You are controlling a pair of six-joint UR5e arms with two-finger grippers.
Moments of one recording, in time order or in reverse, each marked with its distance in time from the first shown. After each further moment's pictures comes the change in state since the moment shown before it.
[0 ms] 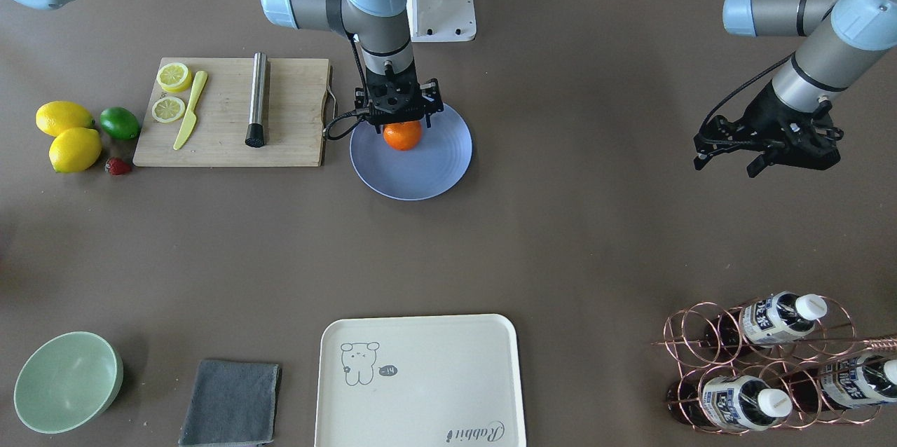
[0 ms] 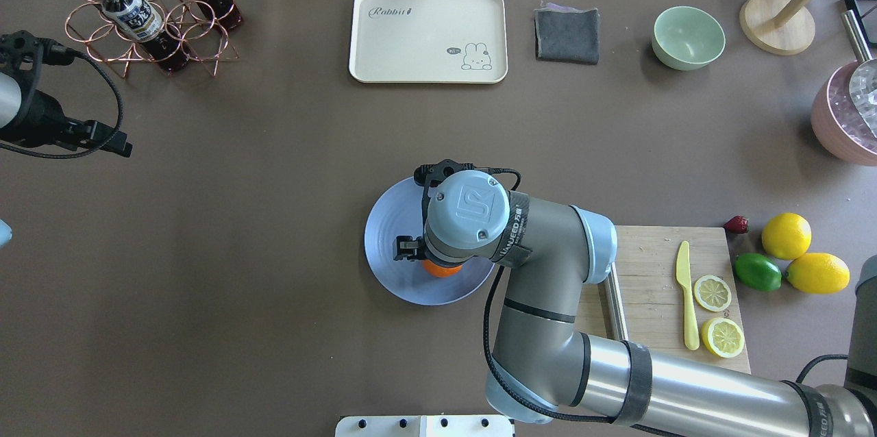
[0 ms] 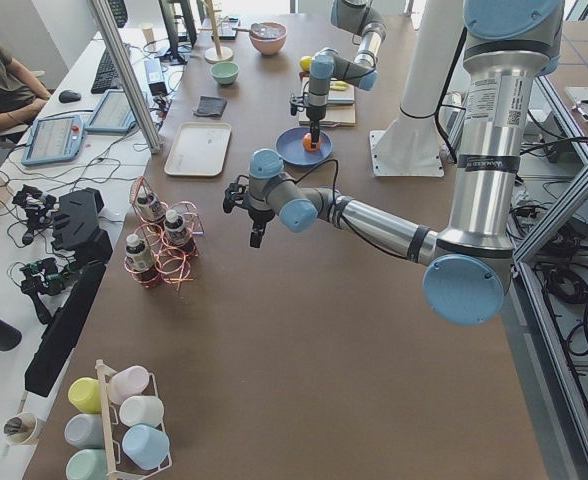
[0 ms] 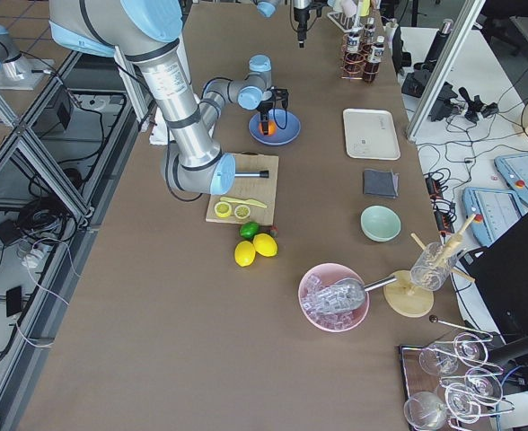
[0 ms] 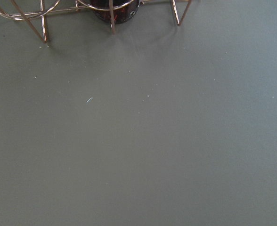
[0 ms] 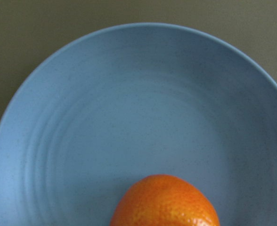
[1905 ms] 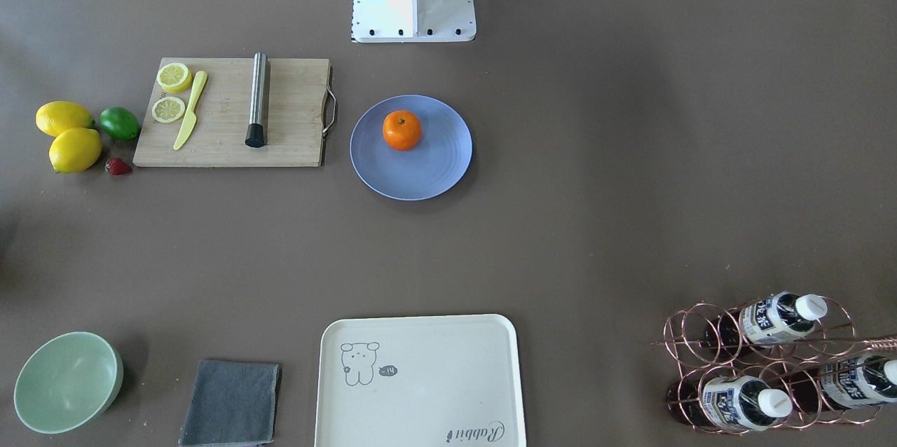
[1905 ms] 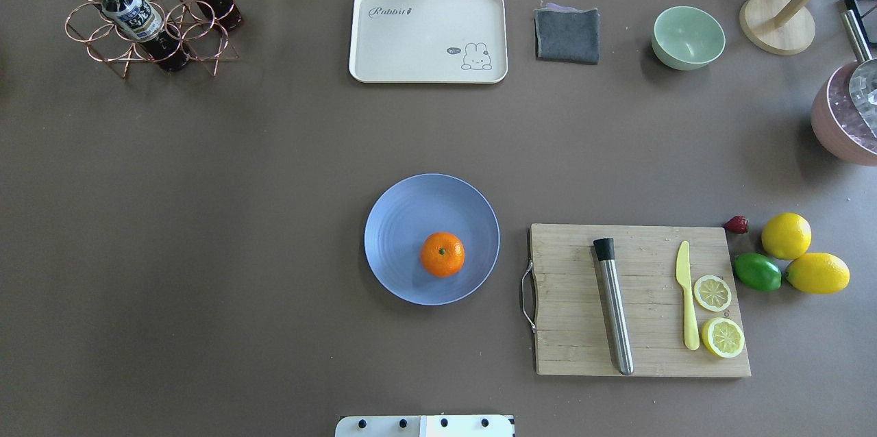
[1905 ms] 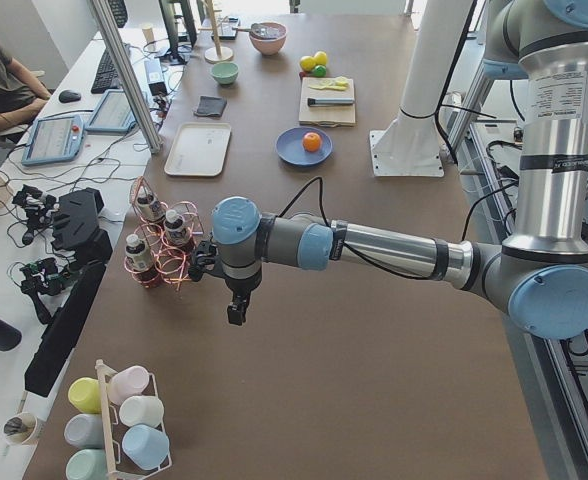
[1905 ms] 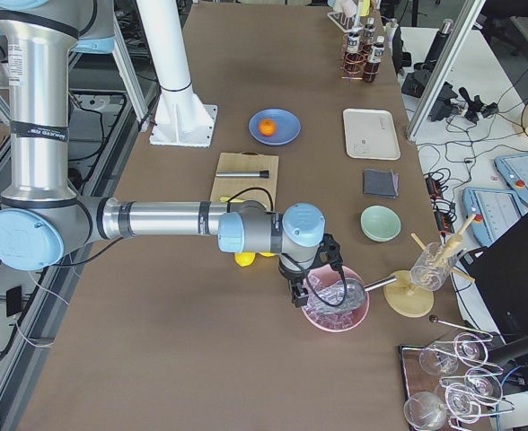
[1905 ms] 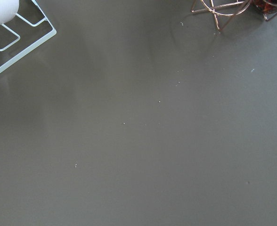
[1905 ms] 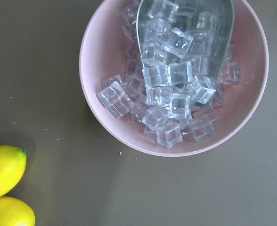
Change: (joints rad) left arm -0.523 0.084 0.048 0.434 -0.202 0.760; right arm 1.196 -0.764 0.009 -0.122 0.594 -1.600
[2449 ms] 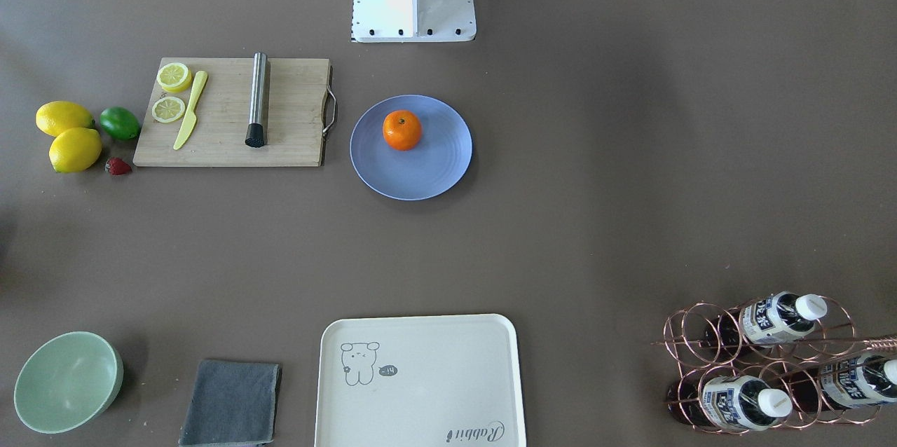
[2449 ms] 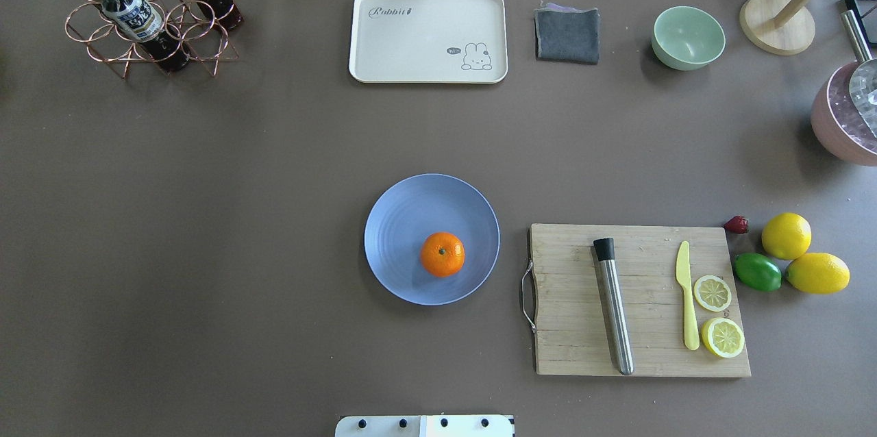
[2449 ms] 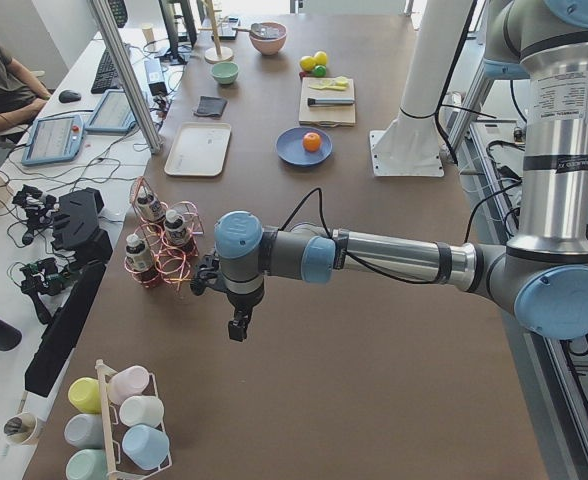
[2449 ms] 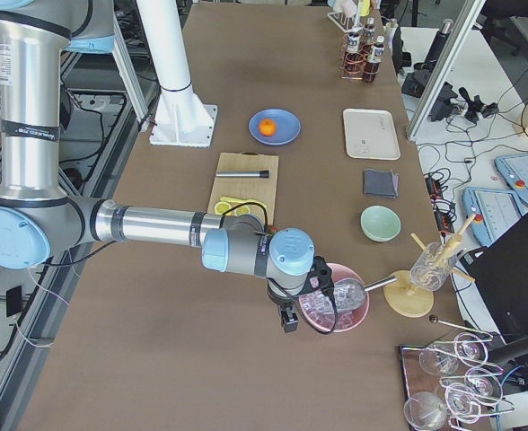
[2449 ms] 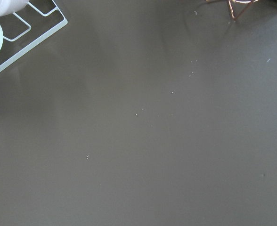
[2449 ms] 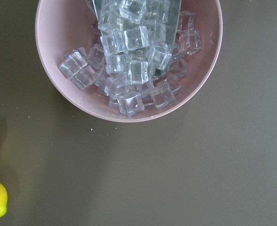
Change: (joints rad) left arm -0.004 0.016 0.057 -0.048 0.068 0.074; right arm 0.058 -0.021 -0.025 -0.010 -0.006 -0.058
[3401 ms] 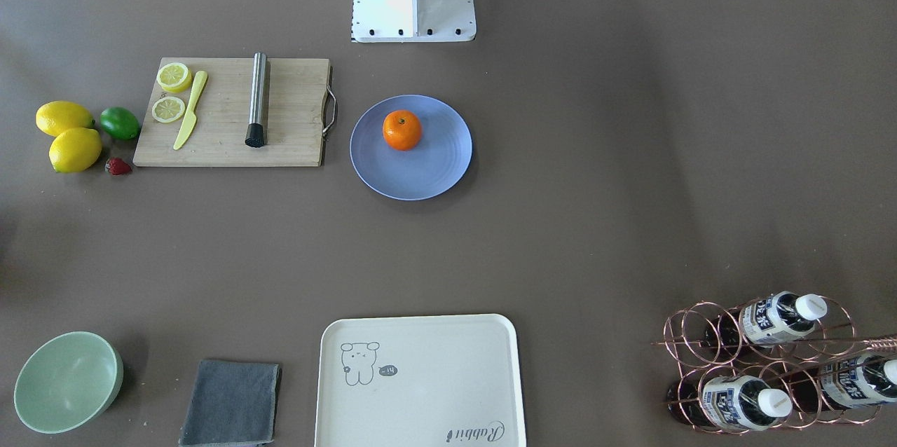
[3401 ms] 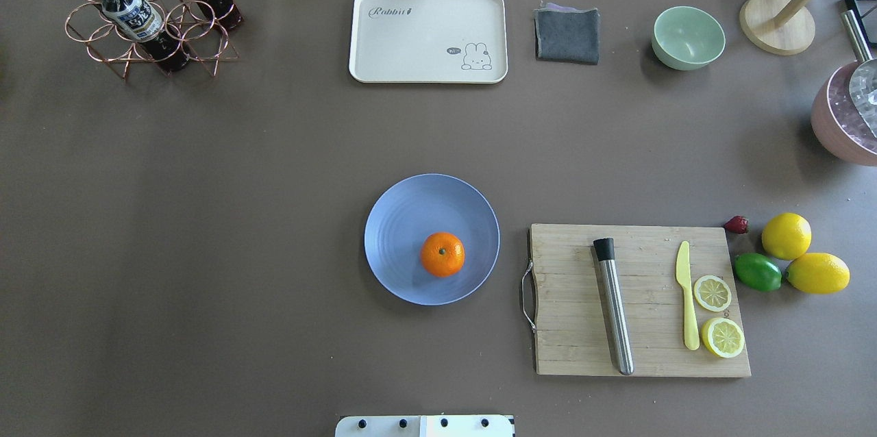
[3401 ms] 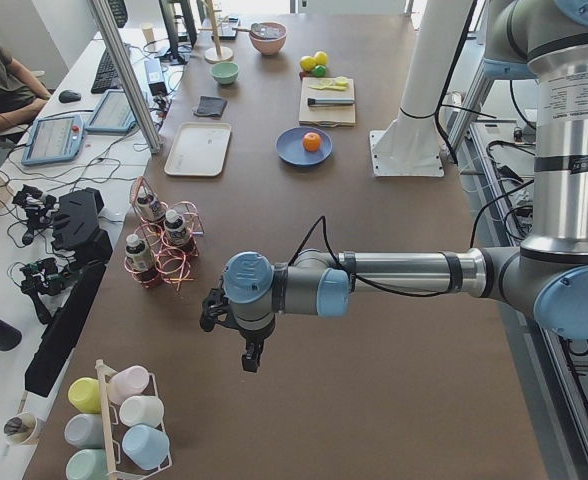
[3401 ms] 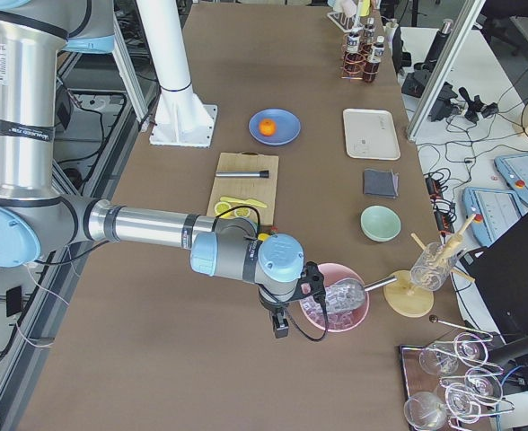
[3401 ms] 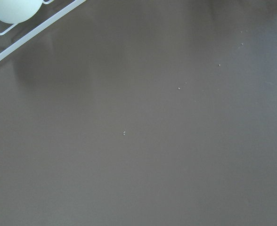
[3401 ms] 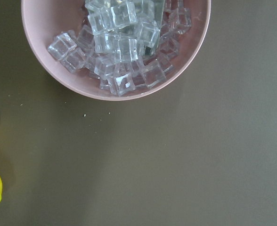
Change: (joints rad) left arm -0.058 0.040 0.074 -0.032 -0.087 0.019; right arm 0.019 -0.022 0.014 -0.004 -0.004 0.000
